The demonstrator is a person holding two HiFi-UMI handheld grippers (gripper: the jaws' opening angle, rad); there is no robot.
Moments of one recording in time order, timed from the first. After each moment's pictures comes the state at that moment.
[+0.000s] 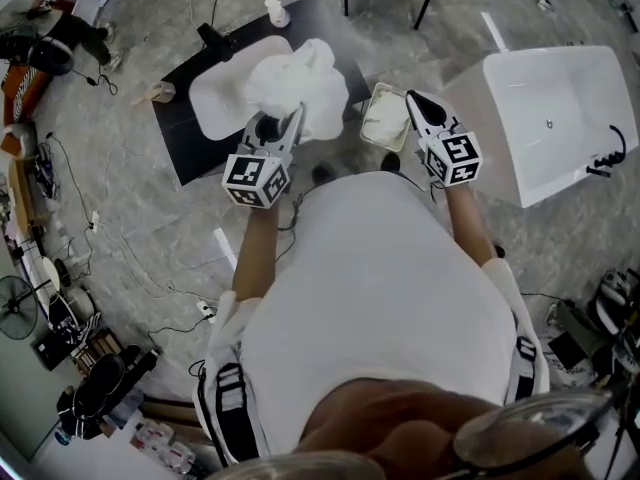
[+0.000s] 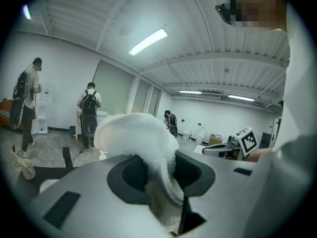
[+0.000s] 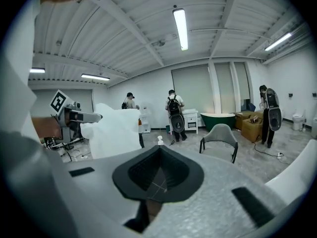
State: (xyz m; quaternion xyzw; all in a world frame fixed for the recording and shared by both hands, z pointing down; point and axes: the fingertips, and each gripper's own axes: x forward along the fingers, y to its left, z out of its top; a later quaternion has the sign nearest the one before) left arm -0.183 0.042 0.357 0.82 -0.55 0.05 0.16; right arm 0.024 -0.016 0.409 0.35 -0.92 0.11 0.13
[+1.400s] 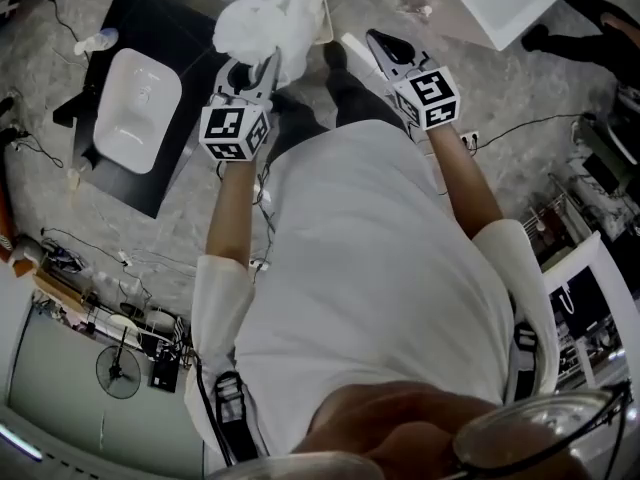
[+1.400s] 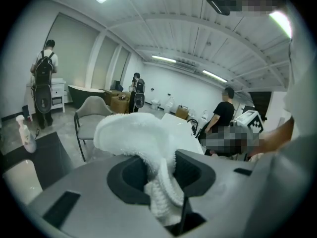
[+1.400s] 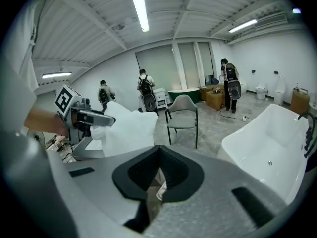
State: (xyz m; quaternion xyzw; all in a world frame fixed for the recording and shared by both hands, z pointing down) left arm 0.085 -0.040 0.534 0.89 -0.34 0.19 0.24; right arm 0.245 -0.002 0.560 0.47 -0.82 0.25 0.20
